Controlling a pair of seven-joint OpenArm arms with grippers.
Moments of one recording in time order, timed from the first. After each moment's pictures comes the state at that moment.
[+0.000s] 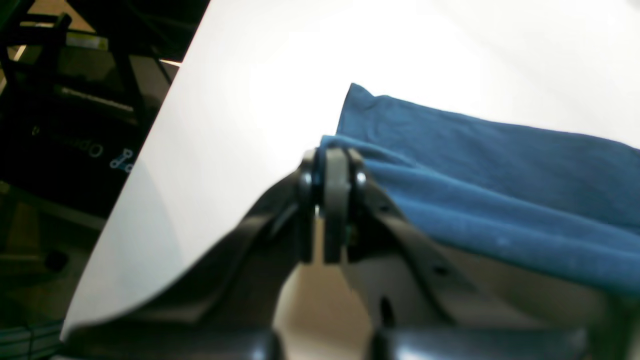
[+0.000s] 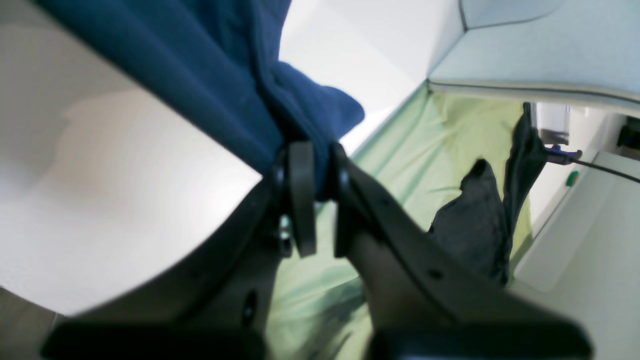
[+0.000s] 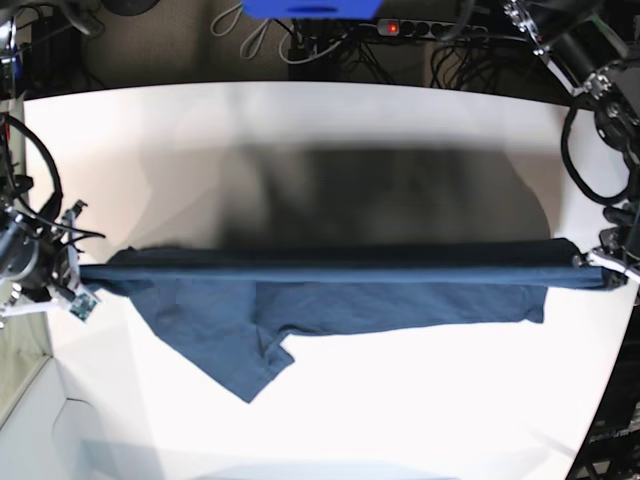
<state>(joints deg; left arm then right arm) -4.8 -16.2 -36.6 106.8 -20.5 -15.6 65.2 7.6 42.1 -1.6 109.7 16.5 39.5 -71.3</state>
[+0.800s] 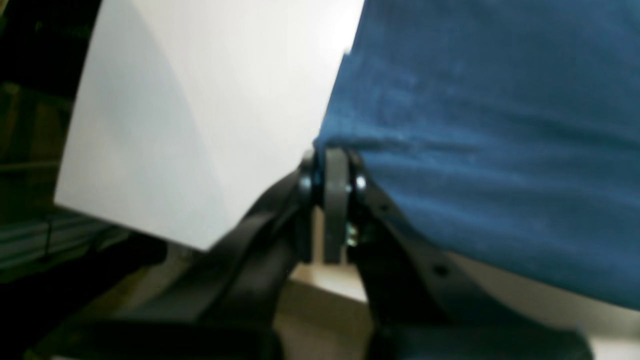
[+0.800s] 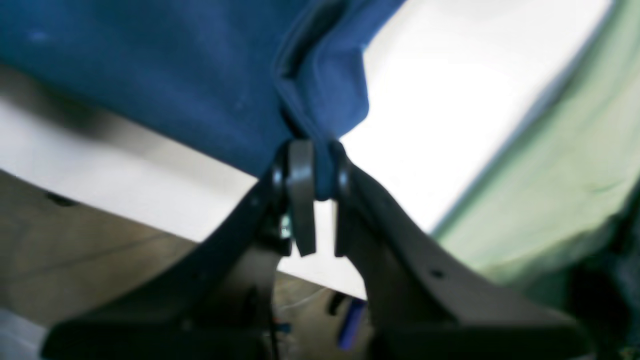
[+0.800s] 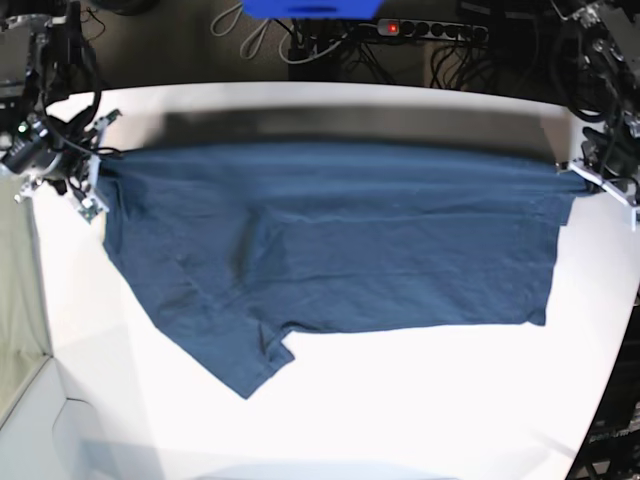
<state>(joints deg) 13.6 -15.8 -36.6 106.9 -20.4 -15.6 64.0 -14.9 24.7 15.6 109.7 15.2 39.7 -71.5</state>
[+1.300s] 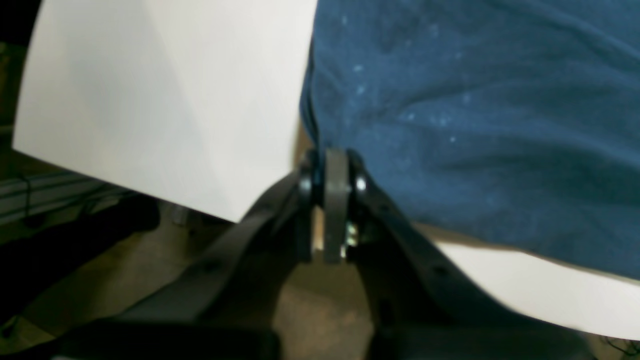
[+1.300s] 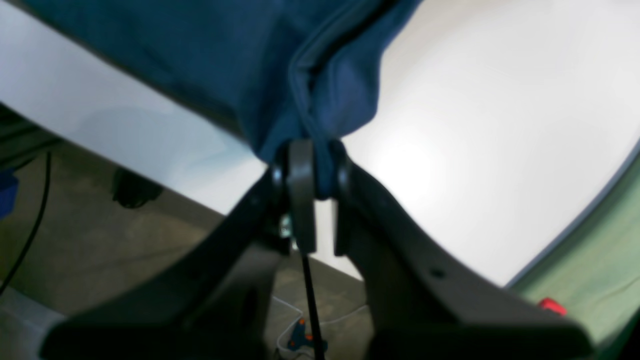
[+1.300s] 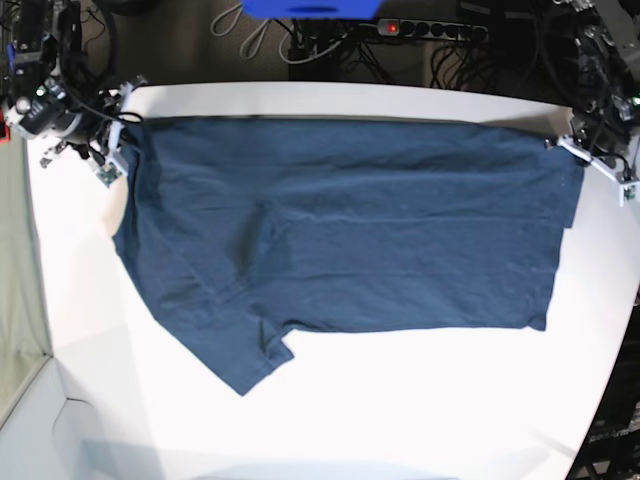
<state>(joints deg) 16.9 -14.4 -36.5 103.9 -20.1 -15.4 63.8 -22.8 21.3 15.9 109.7 15.0 39.6 -62.9</state>
